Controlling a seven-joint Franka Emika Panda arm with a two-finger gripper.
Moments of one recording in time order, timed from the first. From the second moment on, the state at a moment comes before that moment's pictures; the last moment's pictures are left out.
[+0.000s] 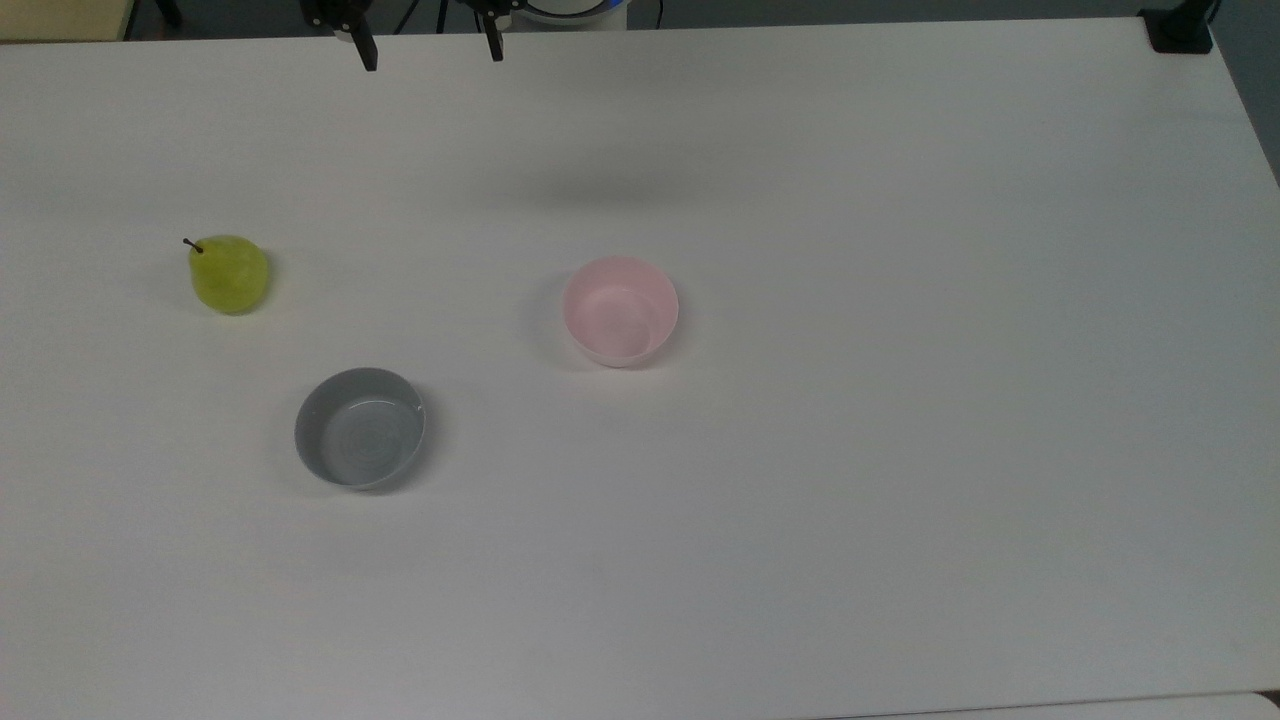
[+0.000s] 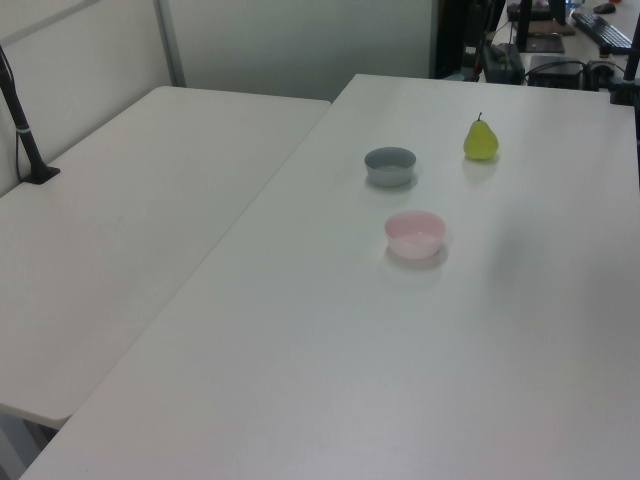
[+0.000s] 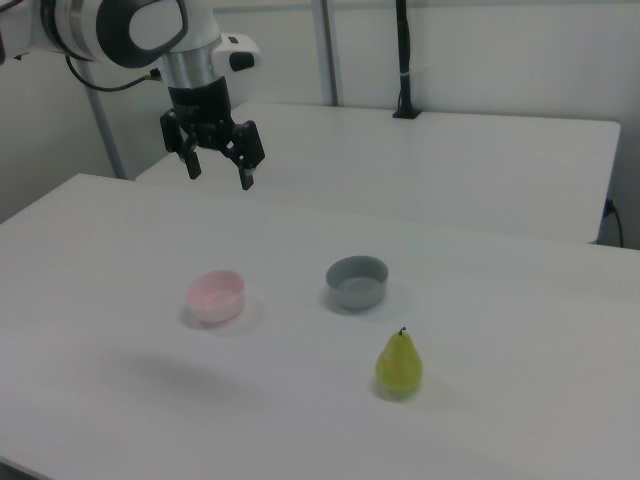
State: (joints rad) arm -0.03 0.01 -0.07 -1.60 0.07 1.69 -0.18
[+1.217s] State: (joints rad) arm -0.22 0.04 -0.08 -1.61 0.00 1.71 -0.63
